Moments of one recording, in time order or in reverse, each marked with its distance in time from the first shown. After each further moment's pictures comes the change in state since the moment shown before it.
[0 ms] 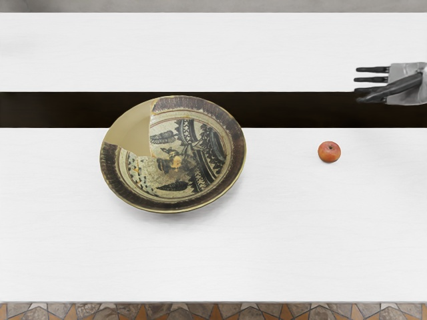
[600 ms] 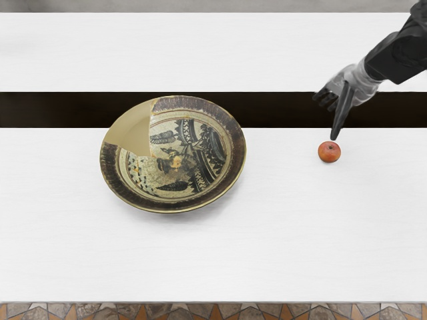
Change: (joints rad) left arm 0.000 0.000 -0.001 0.000 0.000 0.000 0.000; right arm 0.419 0.359 -0.773 0.069 -0.293 0.000 0.000
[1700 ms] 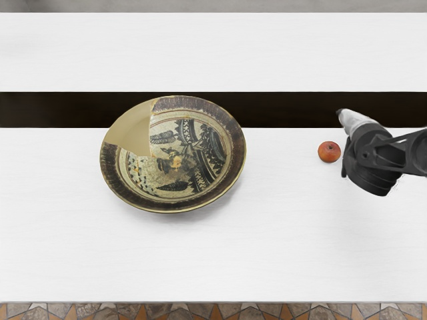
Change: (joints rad) left arm 0.000 0.000 0.001 -0.001 0.000 0.000 0.000; right arm -0.060 -0.152 -0.164 0.848 -0.467 -1.218 0.000
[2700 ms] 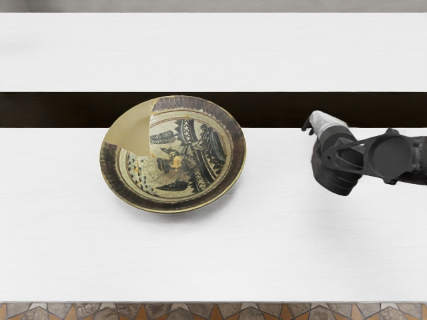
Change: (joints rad) left arm 0.000 0.000 -0.001 0.000 0.000 0.000 0.000; right arm -0.087 0.148 0.085 -0.144 -0.006 0.009 0.000
